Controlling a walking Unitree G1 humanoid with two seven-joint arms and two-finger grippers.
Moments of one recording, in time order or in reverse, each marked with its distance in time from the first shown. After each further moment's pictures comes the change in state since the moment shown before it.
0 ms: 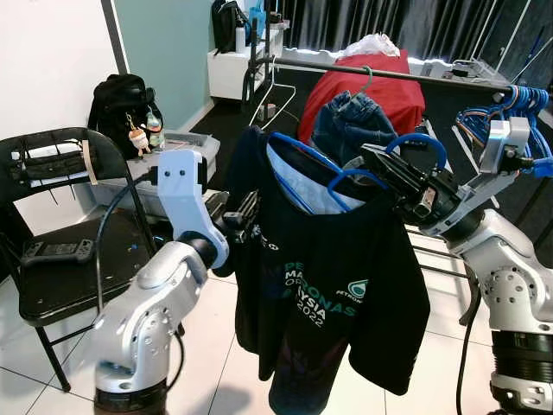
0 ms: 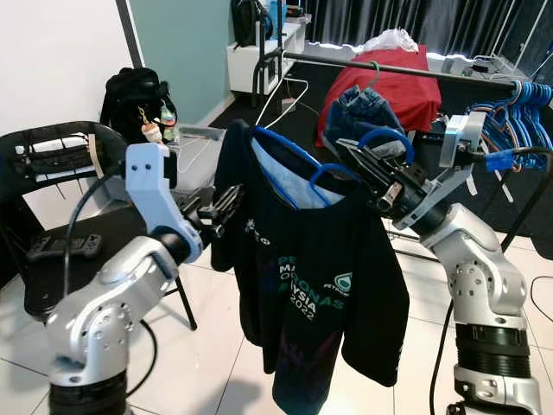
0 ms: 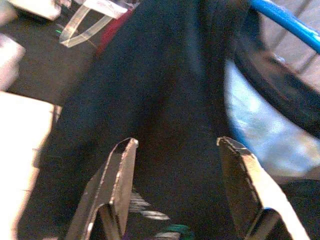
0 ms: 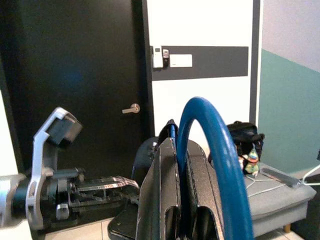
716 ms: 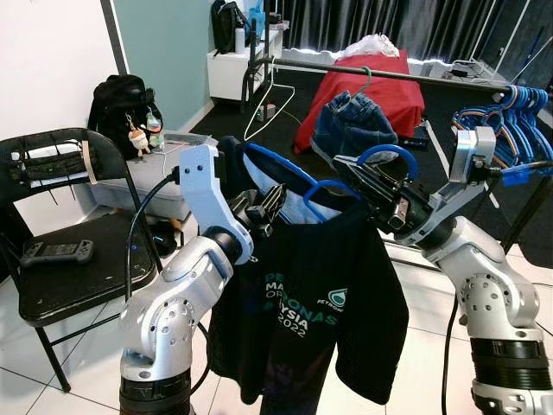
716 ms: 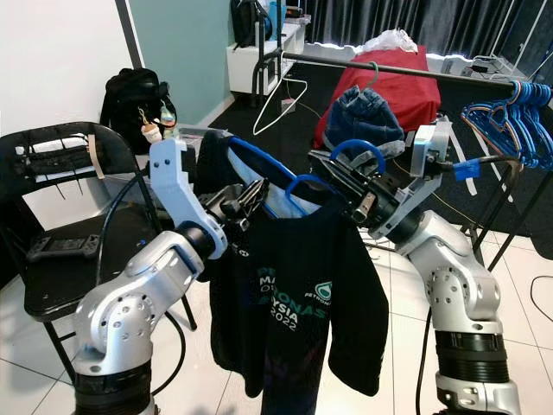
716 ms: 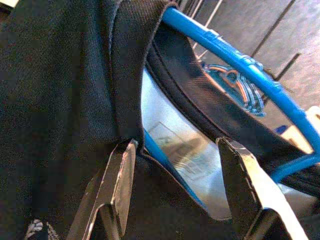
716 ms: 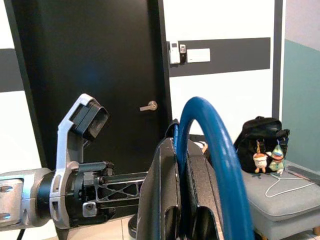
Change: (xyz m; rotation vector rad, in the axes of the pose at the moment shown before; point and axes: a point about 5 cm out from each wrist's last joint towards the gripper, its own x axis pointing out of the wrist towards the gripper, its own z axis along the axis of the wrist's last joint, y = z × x) left arm 0.009 -0.012 0.002 -0.008 -0.009 -0.017; right arm 0.013 0.015 -0.019 0.065 0.013 0.056
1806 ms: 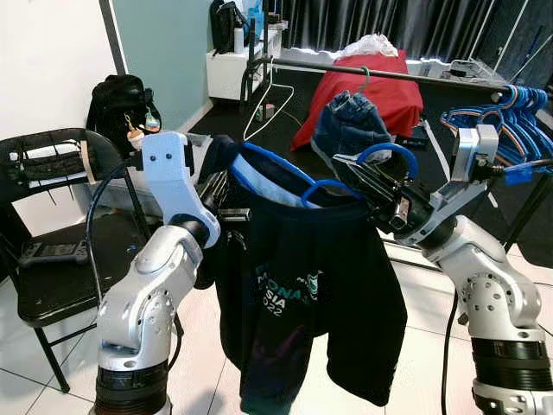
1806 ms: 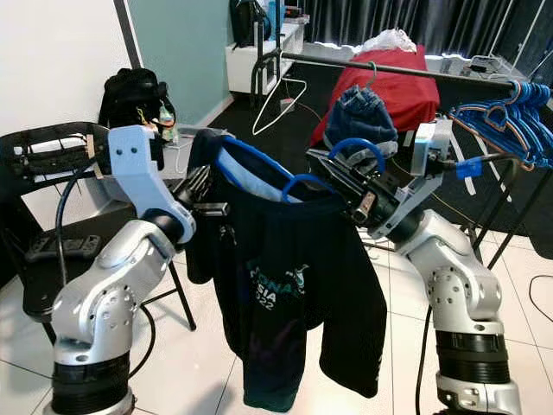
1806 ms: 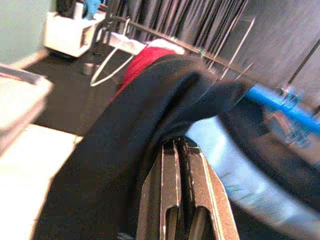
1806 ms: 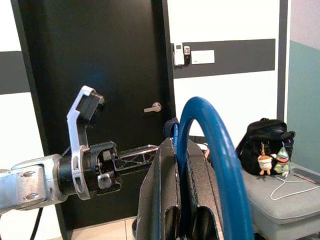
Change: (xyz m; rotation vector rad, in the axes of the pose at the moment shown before) left arm -0.002 0.026 0.025 0.053 -0.148 0.085; right arm 0.002 0.003 0.002 0.009 -0.005 0.017
